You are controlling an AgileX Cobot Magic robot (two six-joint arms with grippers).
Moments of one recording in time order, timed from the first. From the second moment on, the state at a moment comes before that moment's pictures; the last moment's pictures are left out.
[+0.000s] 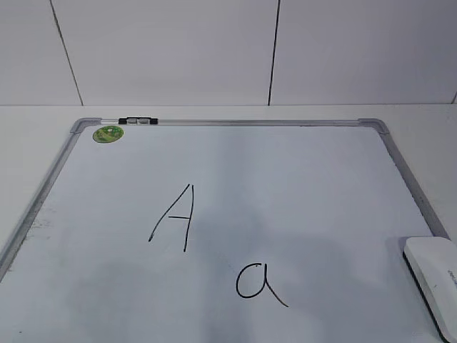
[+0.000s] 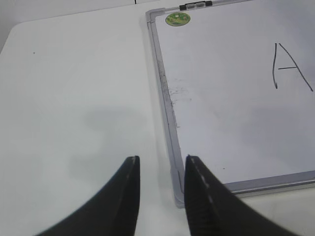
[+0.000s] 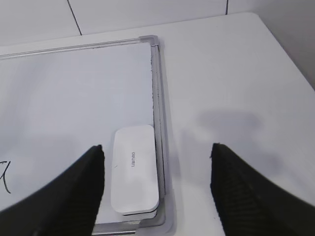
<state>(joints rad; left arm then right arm) 0.01 0.01 -0.51 -0.12 1.11 0.16 0.03 0.01 -0.54 -0.08 1.04 0.11</state>
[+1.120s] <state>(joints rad) 0.01 0.01 -0.51 -0.12 1.11 0.16 0.03 0.50 -0.64 0.12 1.10 0.00</state>
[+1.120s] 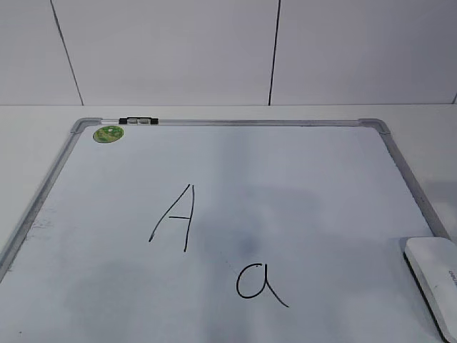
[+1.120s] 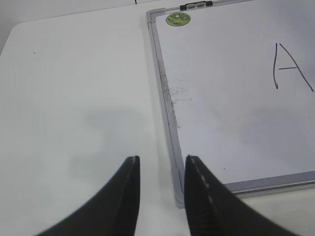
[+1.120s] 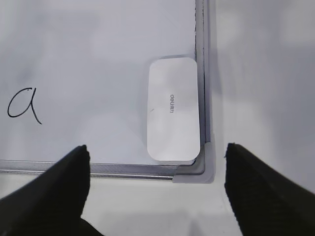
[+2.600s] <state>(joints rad) 0.01 0.01 -0.51 -0.12 1.11 0.16 0.10 1.28 -0.65 0.07 0.87 0.01</state>
